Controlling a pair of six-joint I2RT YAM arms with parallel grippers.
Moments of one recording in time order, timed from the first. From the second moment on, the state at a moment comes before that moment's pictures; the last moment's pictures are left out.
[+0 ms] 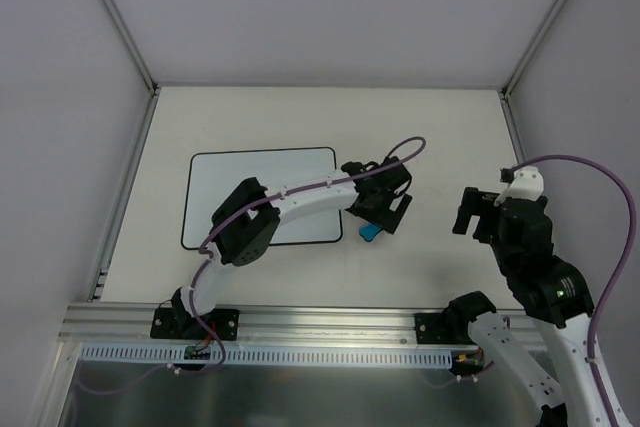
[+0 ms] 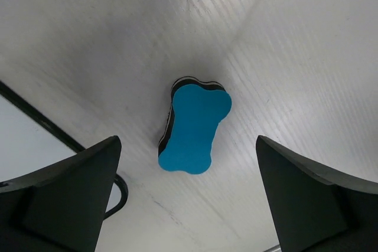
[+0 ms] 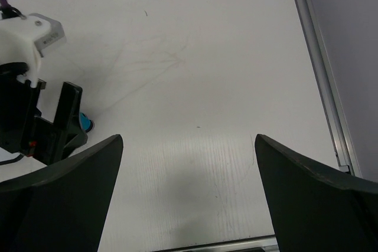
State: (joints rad) left arm -1.04 2.20 1.80 -0.74 -0.09 -0.46; right arm 0.38 0.49 0.94 -0.96 0.44 0.23
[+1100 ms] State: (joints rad) left arm -0.54 0.79 1.78 -0.77 -0.67 0.01; right arm 0.38 0.67 1.52 -0.89 0.54 -0.05
